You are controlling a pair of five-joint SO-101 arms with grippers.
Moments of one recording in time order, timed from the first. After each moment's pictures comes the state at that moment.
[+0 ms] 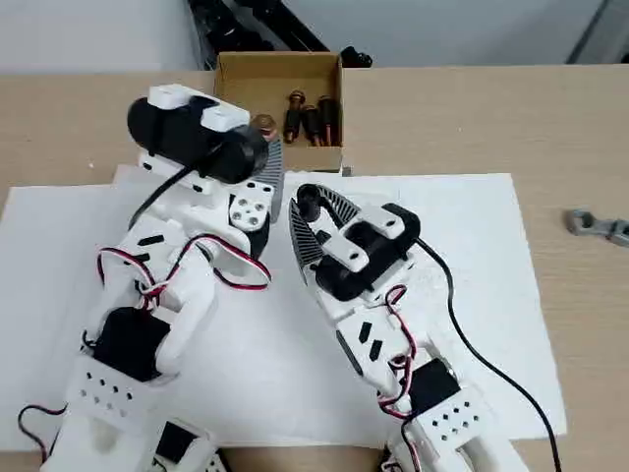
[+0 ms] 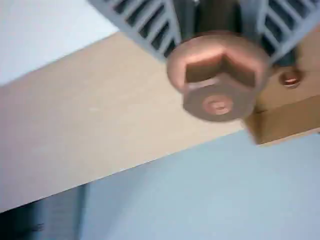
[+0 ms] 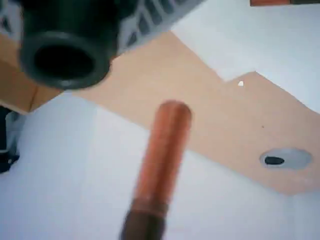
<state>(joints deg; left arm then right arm) 21.1 -50.4 31.1 41.8 2.6 -33.2 -68.6 76.8 -2.5 1.9</state>
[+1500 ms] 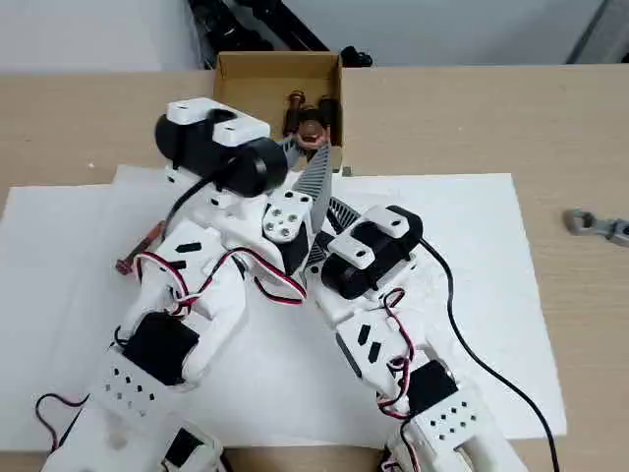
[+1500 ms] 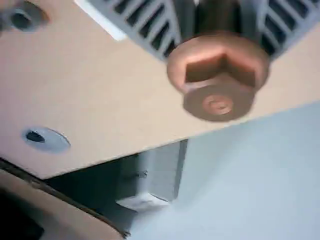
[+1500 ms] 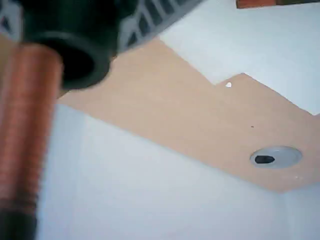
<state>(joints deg) 28.7 -50.4 37.5 30.3 12.3 -33.2 -68.7 79.0 -3.2 -1.5</state>
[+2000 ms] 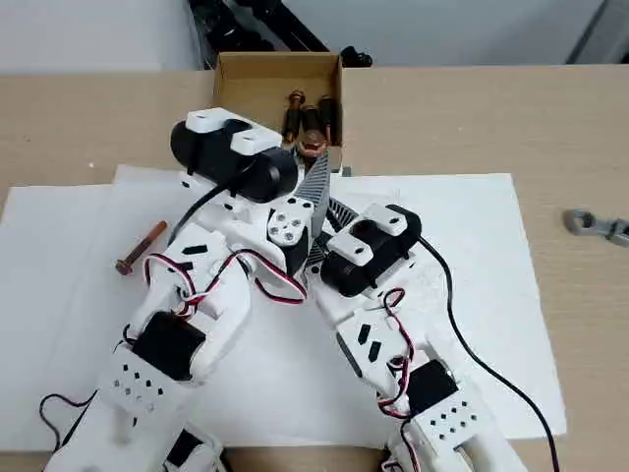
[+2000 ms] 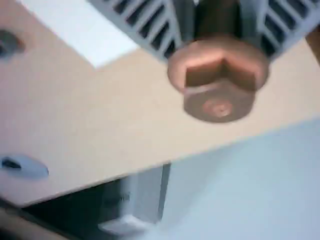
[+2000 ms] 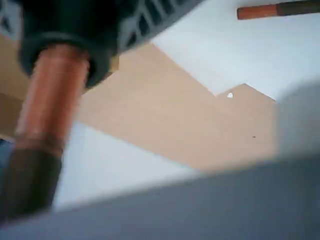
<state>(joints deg) 27.3 -50.4 43.0 26.8 9.7 -33.1 -68.8 79.0 -2.0 -1.6</state>
